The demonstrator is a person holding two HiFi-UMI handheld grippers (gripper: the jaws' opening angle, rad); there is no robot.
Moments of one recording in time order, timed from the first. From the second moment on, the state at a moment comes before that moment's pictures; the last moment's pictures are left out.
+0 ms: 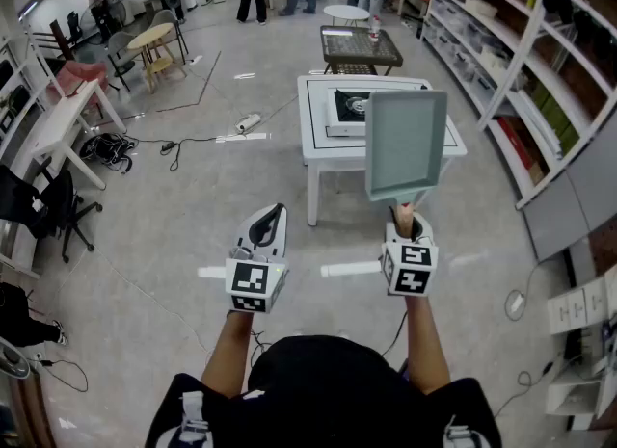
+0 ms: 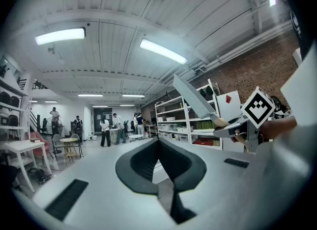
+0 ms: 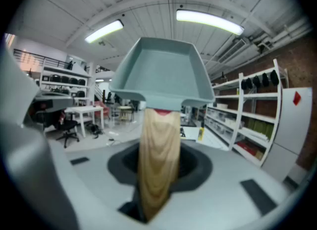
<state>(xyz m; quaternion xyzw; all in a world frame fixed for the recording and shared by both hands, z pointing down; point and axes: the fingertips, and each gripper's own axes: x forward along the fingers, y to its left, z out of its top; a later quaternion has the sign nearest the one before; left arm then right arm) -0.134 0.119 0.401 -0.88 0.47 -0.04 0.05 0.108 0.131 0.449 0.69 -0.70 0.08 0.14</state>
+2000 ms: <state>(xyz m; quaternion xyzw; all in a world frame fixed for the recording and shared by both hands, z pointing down) -0.029 0.062 0.415 -0.86 0.50 -0.08 0.07 0.212 0.073 0.496 0.65 -0.74 0.13 0.14</state>
